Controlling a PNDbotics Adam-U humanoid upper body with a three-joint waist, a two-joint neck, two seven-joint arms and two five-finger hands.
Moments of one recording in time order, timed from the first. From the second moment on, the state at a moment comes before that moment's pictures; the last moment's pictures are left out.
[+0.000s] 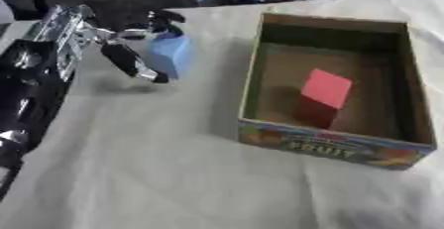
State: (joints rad) left arm -1.21 0.59 -0.12 -0.90 -1.22 -0.78 -0.33; right arm -0.31 -0.35 -0.05 -1.98 -0.45 -0.60 0.23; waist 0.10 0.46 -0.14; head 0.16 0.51
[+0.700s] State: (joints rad) left arm -1.22 0.59 -0.13 -0.91 -1.13 -0.77 -0.34; right arm -0.31 -0.35 -0.05 -1.98 -0.43 -0.59 0.24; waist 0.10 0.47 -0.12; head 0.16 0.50
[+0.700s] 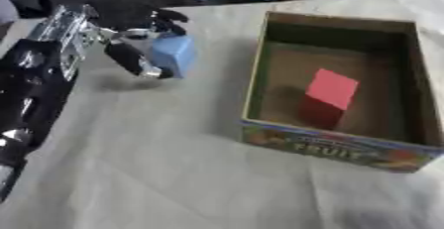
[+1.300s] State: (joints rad) left arm -1.22 0.62 -0.12 -0.91 -1.08 -0.74 -0.37; right arm -0.30 -0.35 -0.05 -1.98 -0.42 -0.58 0.24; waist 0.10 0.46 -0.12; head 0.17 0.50
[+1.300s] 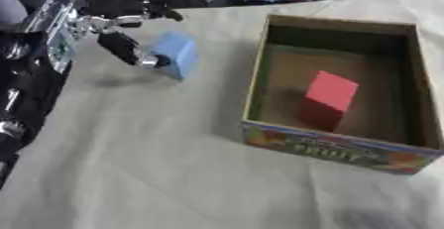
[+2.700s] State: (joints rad) left arm -1.24 0.63 -0.07 -0.89 -1.25 -0.83 -0.28; right arm -0.33 -0.32 -0.04 -1.98 -0.38 -0.57 0.29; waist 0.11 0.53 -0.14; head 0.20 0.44
